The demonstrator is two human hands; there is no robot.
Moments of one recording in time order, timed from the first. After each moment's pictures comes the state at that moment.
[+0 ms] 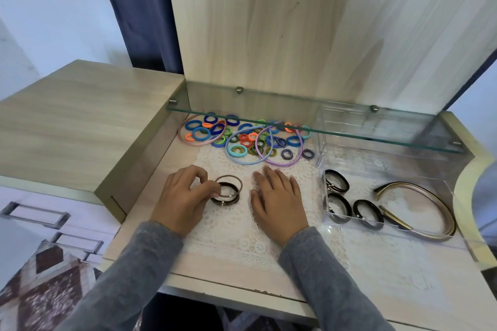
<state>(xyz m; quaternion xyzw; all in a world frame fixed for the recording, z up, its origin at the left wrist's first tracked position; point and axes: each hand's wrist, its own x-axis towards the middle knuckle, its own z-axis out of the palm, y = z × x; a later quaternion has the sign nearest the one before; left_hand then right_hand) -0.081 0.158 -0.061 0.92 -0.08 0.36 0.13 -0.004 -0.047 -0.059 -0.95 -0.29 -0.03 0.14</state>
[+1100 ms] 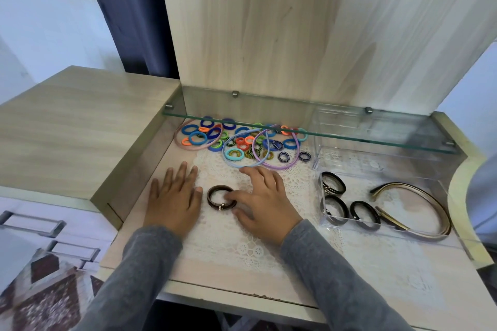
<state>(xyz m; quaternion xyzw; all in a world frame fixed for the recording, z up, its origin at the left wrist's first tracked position) -0.076 0.156 -0.057 0.97 0.22 0.01 0.11 -0.007 -0.037 -0.036 -0.89 -0.43 -0.07 0.15</state>
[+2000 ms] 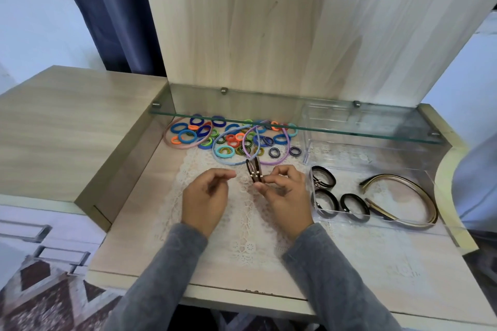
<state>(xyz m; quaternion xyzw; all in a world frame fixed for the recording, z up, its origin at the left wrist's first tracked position) -0.059 0.078 -0.035 0.76 0.14 0.27 0.57 0.007 -0.065 -0.051 -0.79 -0.17 -0.07 0.58</state>
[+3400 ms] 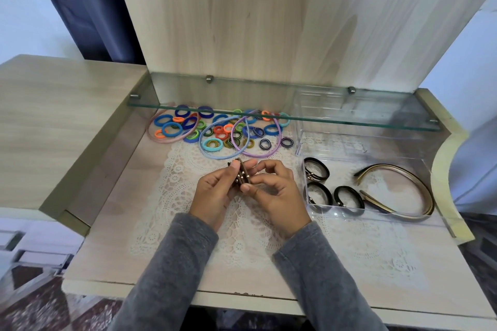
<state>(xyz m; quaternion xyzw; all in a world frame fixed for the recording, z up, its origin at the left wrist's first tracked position) -0.039 0.047 -0.029 0.50 0.10 0.09 0.85 0.001 -0.072 -0.043 -0.75 -0.19 0.03 0.63</state>
